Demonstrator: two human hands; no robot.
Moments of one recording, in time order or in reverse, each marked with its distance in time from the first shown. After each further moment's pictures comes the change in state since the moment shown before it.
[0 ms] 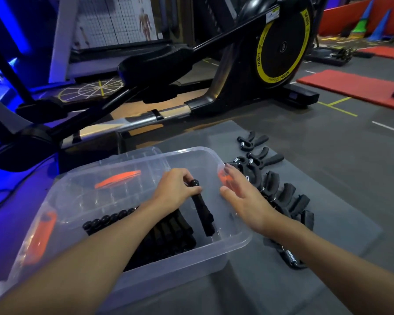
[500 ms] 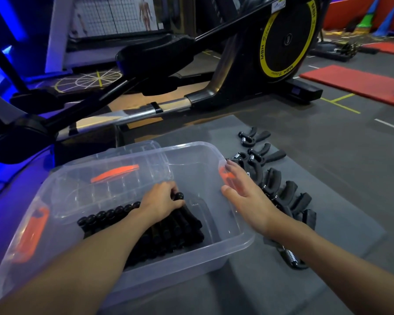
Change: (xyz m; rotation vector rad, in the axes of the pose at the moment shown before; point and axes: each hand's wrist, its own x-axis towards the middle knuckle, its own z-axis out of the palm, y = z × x) left_hand -0.003 -0.060 0.012 0.285 -0.159 -0.109; right_hand 0.002 0.004 0.002 0.088 -0.004 0.019
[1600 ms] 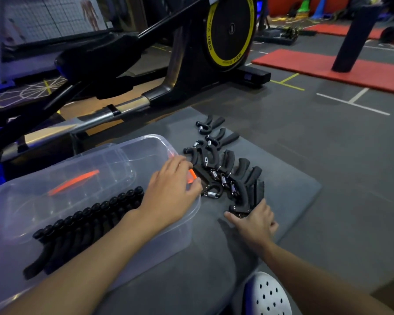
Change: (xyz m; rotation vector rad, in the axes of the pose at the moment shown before) left_hand -0.085 0.155 -0.006 0.089 0.139 0.444; right_hand -0.082 0.151 -0.014 -0.422 0.600 0.675
